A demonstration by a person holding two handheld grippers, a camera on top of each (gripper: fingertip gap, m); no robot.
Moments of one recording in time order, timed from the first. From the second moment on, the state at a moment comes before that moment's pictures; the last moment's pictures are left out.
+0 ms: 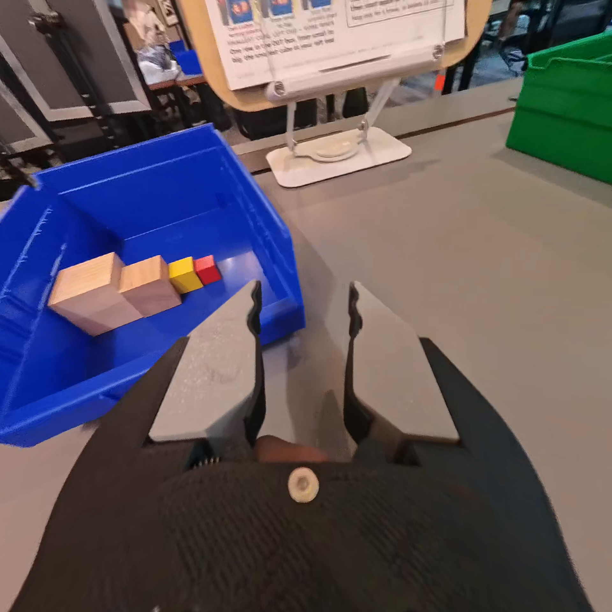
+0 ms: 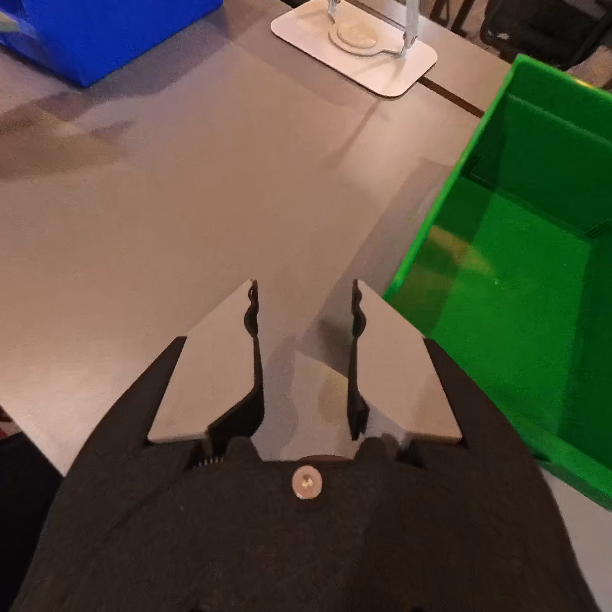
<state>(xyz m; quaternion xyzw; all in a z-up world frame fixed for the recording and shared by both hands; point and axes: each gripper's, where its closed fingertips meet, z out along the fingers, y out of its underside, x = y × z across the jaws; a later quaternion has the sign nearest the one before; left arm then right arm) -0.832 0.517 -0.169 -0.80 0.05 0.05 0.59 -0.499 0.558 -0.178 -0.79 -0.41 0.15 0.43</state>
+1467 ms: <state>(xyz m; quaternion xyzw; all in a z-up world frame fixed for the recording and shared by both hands) -0.844 0.492 -0.152 -0.77 0.15 0.26 0.56 -0.516 0.578 -0.144 -0.74 -0.34 0.15 0.56</state>
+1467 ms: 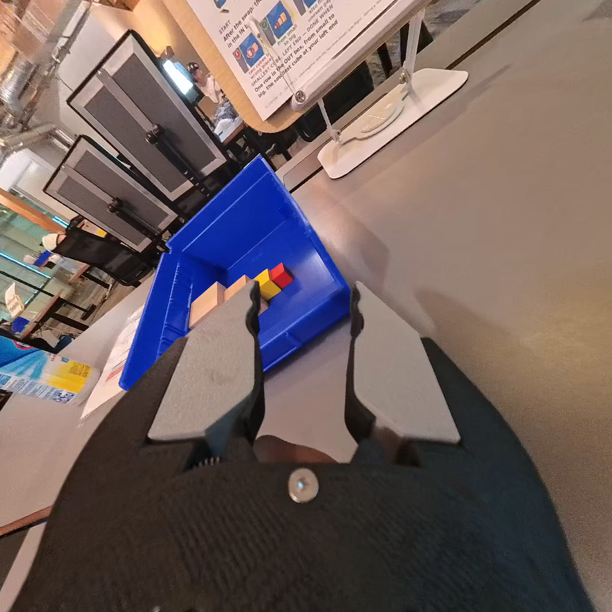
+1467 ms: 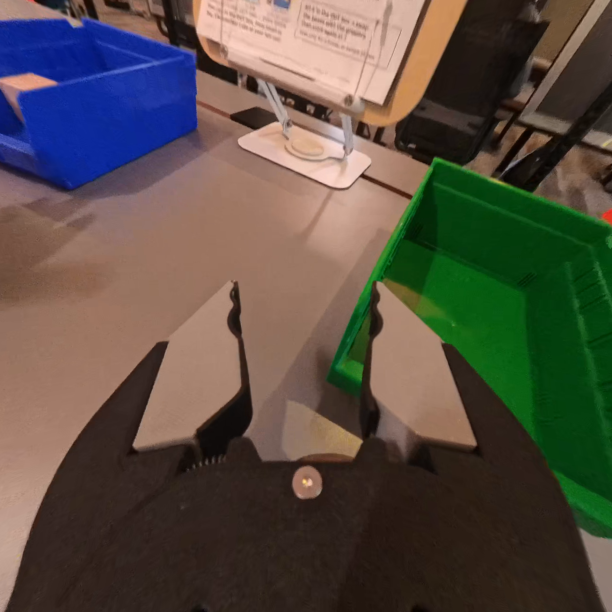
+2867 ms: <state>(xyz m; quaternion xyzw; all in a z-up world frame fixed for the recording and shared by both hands) -0.859 0.492 -0.138 -0.76 0.05 0.21 0.62 -0.627 0.557 -0.199 -0.69 -0.48 0.13 0.52</state>
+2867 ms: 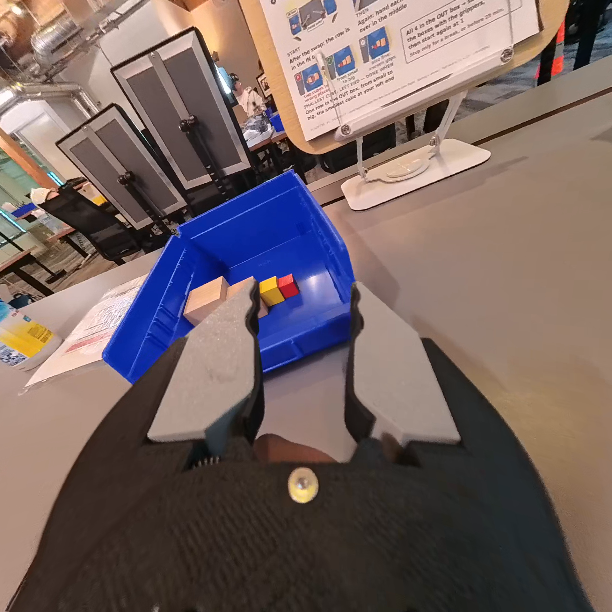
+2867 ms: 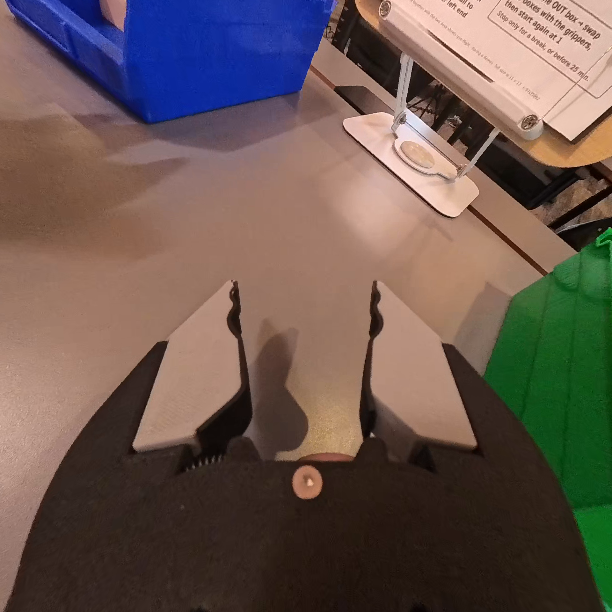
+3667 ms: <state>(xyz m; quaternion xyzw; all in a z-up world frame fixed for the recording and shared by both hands) -0.892 0.491 -0.148 -0.78 0.00 0.12 0.61 -0.628 0.557 -0.199 -0.69 -0.48 0.12 0.53</state>
